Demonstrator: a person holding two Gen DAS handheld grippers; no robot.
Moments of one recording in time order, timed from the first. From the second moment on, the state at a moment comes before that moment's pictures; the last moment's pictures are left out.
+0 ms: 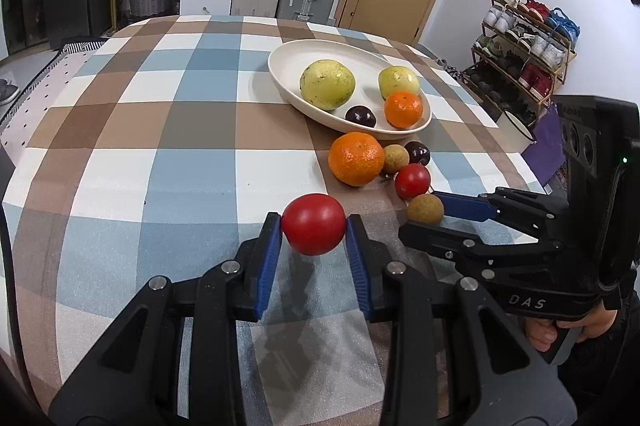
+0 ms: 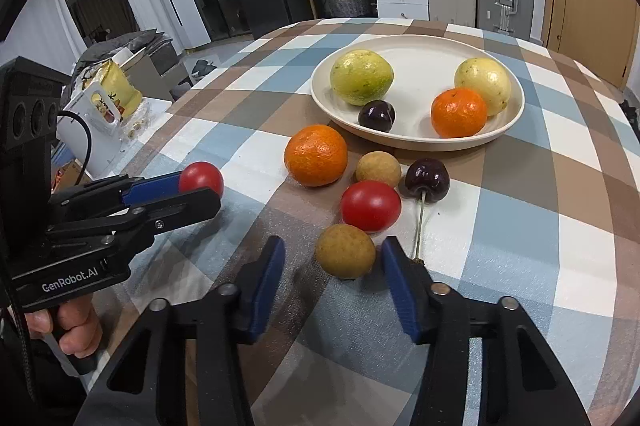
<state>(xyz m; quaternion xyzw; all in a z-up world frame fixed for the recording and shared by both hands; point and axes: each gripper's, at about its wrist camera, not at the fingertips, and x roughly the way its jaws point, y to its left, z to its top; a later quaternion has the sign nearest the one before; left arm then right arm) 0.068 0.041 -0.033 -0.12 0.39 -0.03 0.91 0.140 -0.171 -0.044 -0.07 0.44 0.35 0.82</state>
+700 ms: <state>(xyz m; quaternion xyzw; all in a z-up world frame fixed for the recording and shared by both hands) 0.070 0.025 -0.015 -0.11 0.38 -0.04 0.92 0.129 -0.200 -0.022 -0.05 0.41 0.36 0.84</state>
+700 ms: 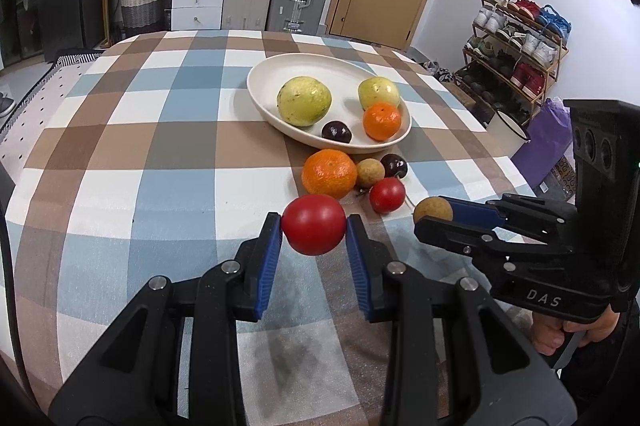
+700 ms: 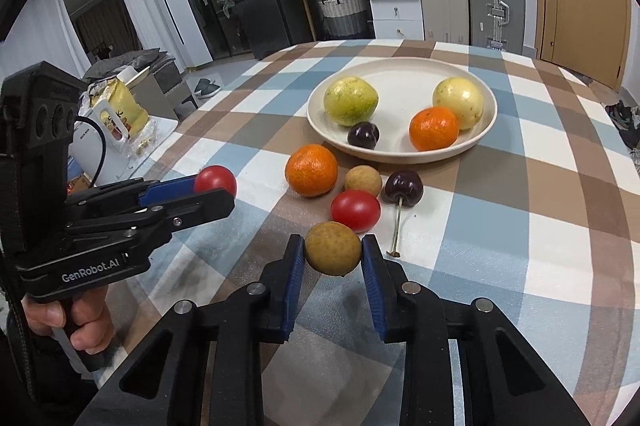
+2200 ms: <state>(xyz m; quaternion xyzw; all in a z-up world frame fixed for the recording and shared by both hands) 0.152 -0.007 0.050 -0.05 0.33 -0.06 0.94 0.183 -0.238 0.050 -0.01 0.34 0.34 0.88</state>
